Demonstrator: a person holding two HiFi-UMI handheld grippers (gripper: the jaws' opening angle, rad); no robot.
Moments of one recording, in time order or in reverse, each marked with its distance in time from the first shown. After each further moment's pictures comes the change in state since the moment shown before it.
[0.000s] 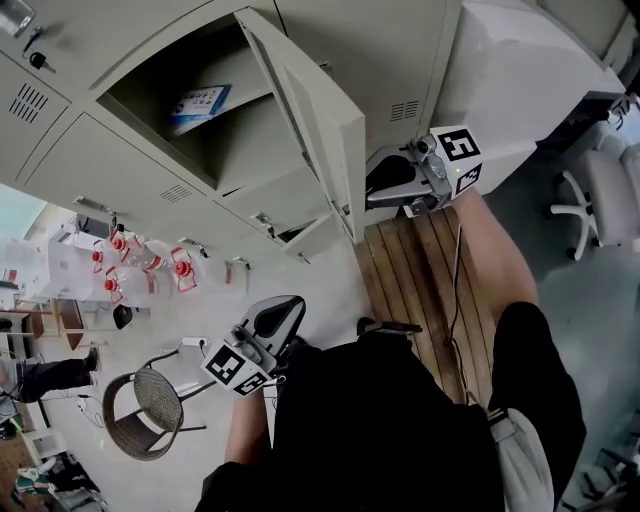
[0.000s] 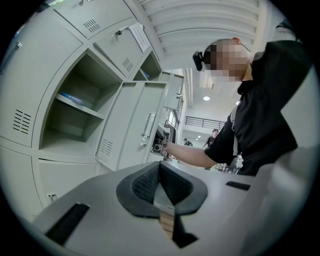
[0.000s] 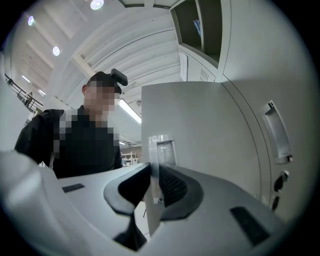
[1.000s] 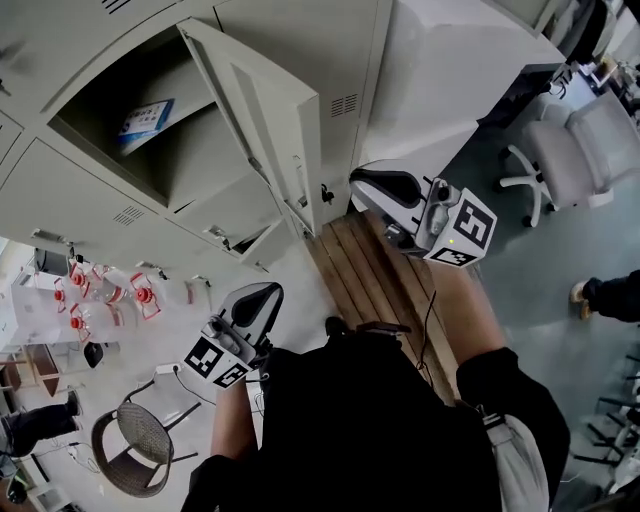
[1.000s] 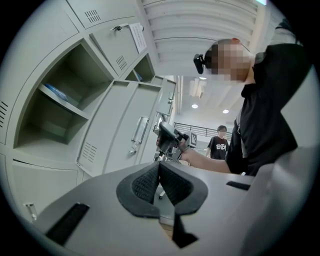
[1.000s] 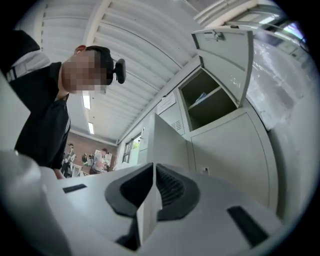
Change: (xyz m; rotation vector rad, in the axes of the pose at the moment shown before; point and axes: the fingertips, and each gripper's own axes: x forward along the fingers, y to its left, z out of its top) left arm 0.028 -0.005 0.014 0.000 -0.068 -0.164; right arm -0.024 0.053 0.055 -0.342 -0.114 -0.894
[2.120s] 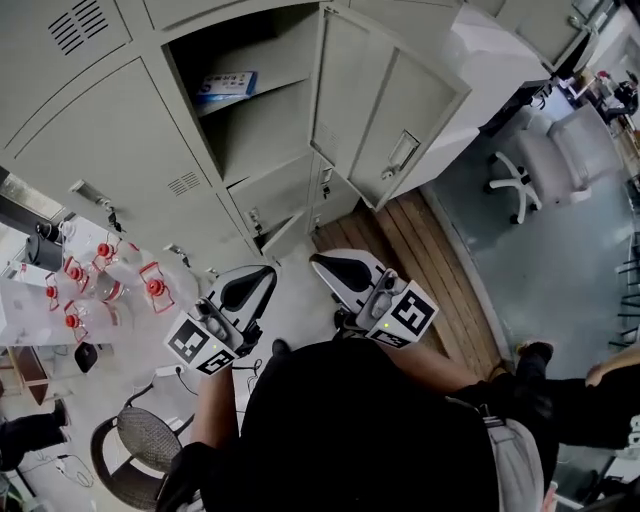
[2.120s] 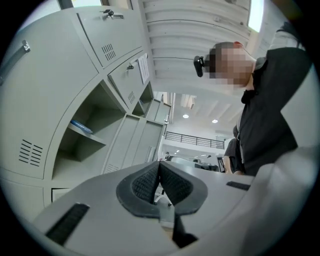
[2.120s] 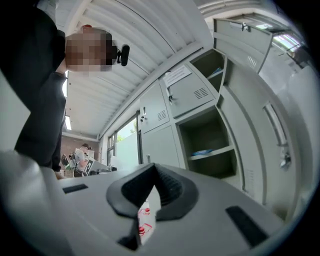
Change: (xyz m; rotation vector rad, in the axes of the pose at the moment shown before) left arm -0.177 0.060 0.085 -0.003 -0.094 -0.116; right arm 0.175 0.217 -0.100 0.123 0.101 -0.245
